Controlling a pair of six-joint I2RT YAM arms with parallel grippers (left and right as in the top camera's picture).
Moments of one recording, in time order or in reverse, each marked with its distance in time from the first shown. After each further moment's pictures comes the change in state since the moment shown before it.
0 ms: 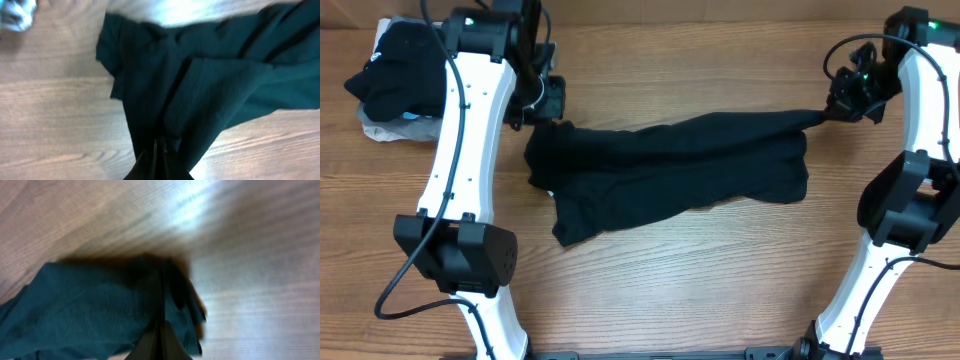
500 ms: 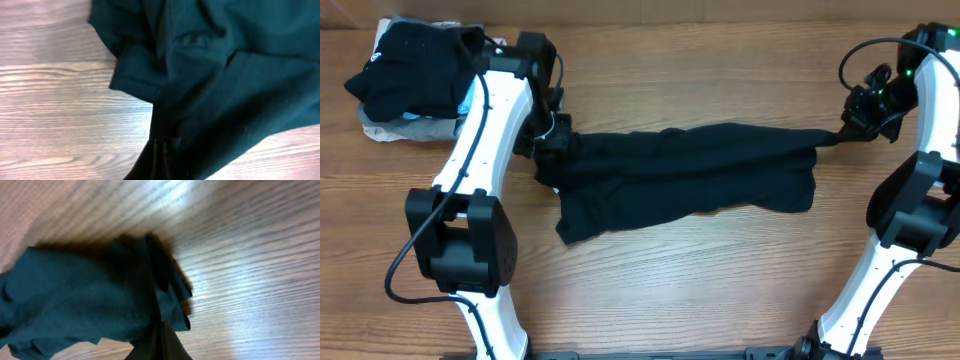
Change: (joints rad) left arm 0.000 0.000 -0.344 0.188 -0.036 0.000; right arm -0.057 0.000 -0.039 -0.124 0.048 0.006
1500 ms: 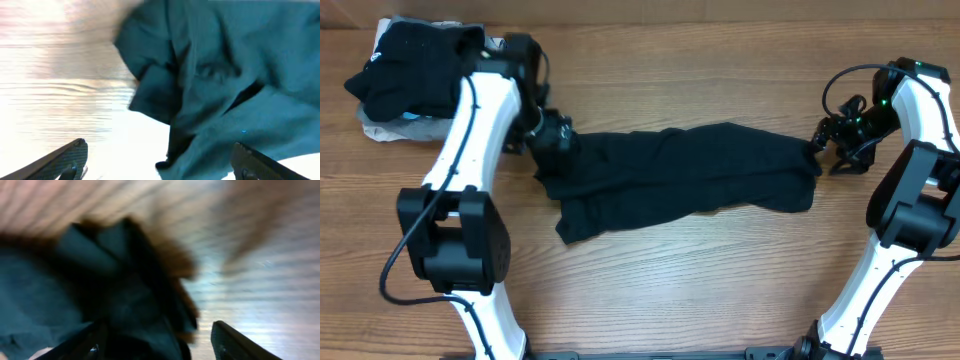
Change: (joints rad) left arm 0.057 0.003 0.003 0.074 -0.008 -0.008; right arm 0.002 0.000 -0.298 0.208 -0.082 -0.087
